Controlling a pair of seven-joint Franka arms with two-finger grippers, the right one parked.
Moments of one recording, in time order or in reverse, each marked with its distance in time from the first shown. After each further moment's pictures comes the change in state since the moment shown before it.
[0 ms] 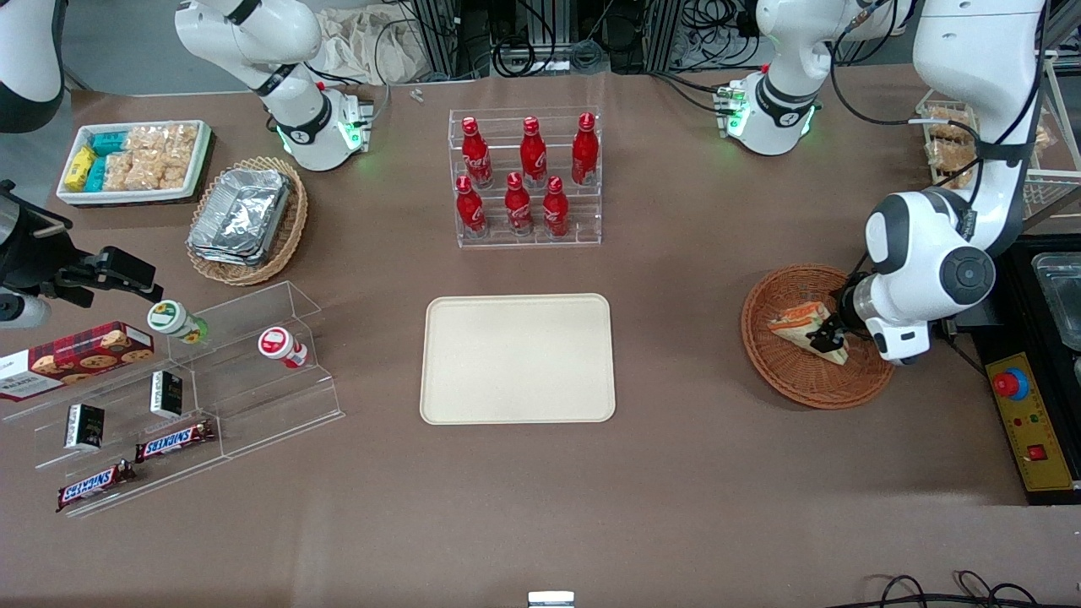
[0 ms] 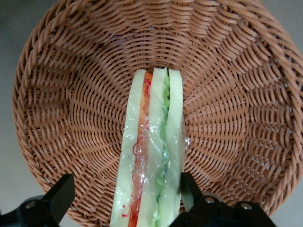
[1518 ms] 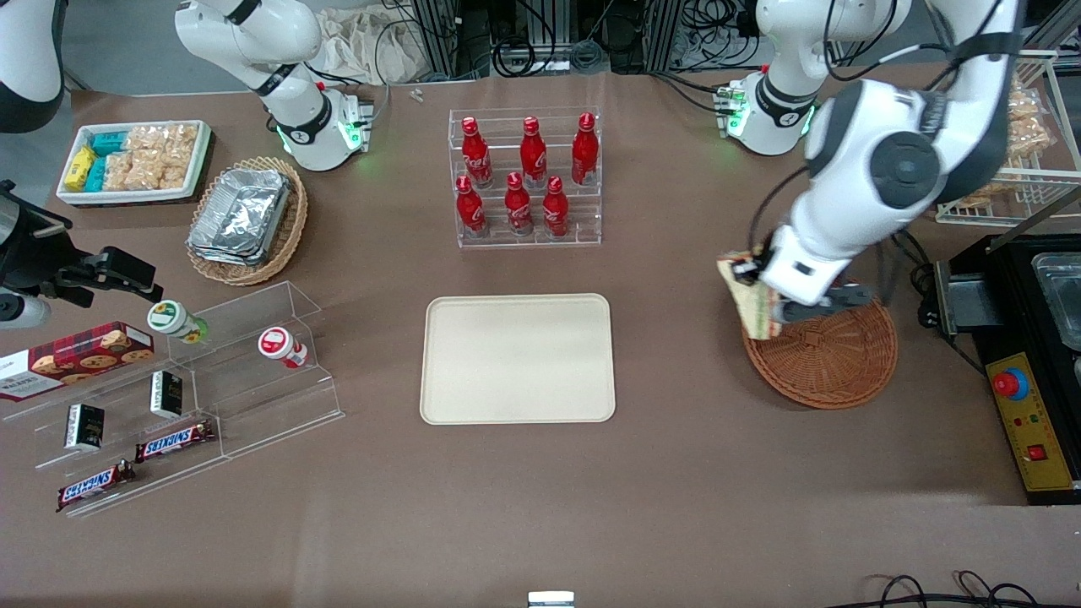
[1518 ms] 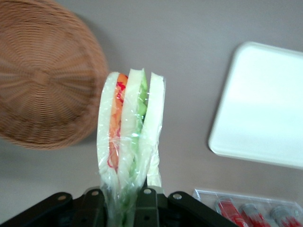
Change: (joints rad) arm -0.026 -0.182 -0.378 0.282 -0.018 -0.384 0.433
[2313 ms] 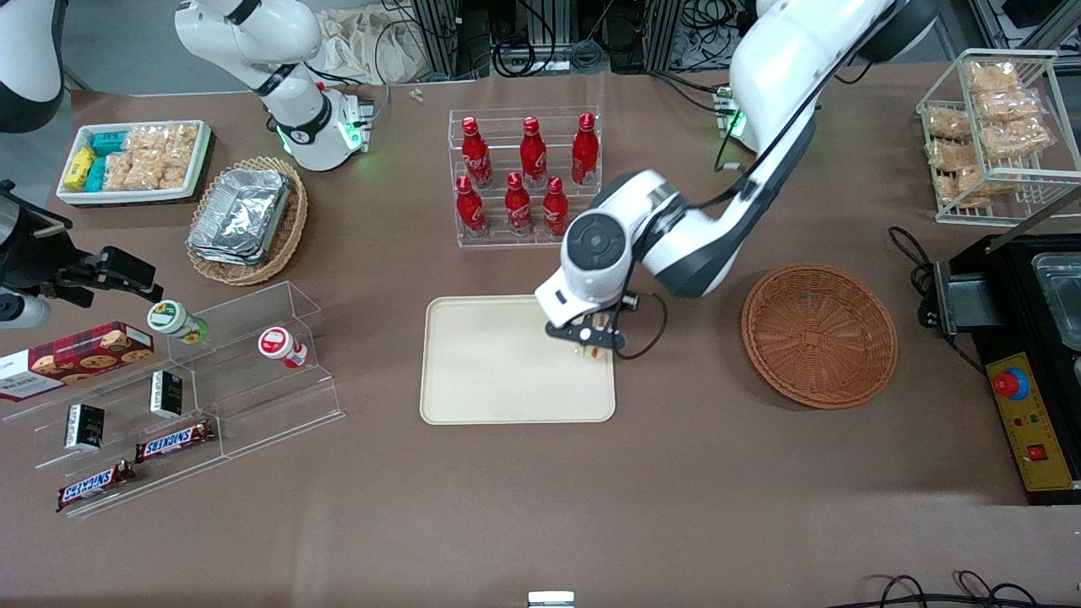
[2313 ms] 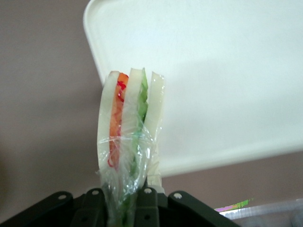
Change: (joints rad) arm -0.279 0.621 -0.129 0.418 0.368 0.098 -0.113
